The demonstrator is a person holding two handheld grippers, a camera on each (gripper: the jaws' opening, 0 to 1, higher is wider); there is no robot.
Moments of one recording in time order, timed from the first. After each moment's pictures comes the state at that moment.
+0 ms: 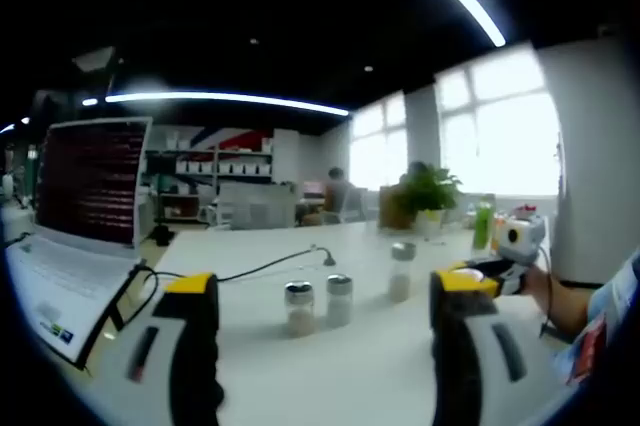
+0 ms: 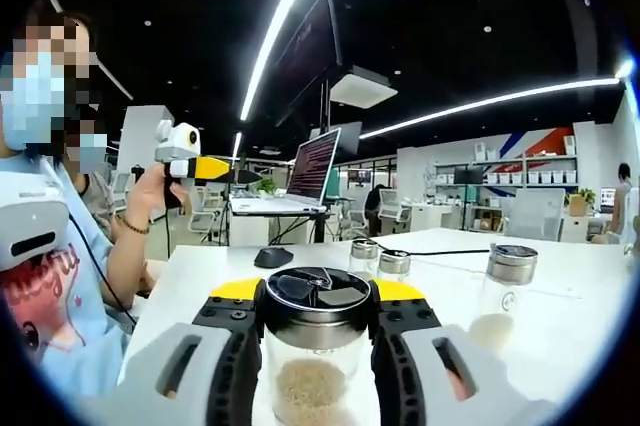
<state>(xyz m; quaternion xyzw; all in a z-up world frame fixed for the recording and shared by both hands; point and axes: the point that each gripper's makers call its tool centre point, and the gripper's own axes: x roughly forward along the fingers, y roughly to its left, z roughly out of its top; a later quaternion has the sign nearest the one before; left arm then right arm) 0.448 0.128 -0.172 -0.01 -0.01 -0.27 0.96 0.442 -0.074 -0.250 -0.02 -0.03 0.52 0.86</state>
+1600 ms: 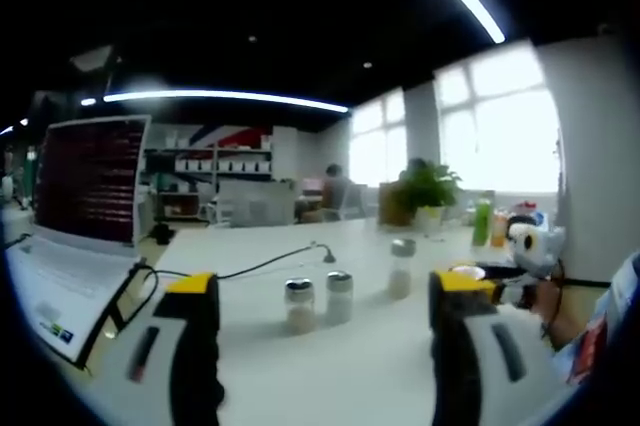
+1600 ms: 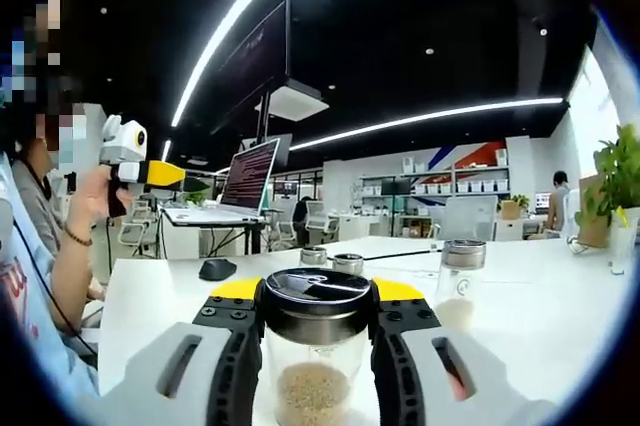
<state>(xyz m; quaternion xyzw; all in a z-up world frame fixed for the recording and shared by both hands) 0.446 0.130 -0.179 -0.01 -0.01 -0.27 0.96 0.443 -0.077 -0.254 -0.01 -0.05 0.35 0.93</state>
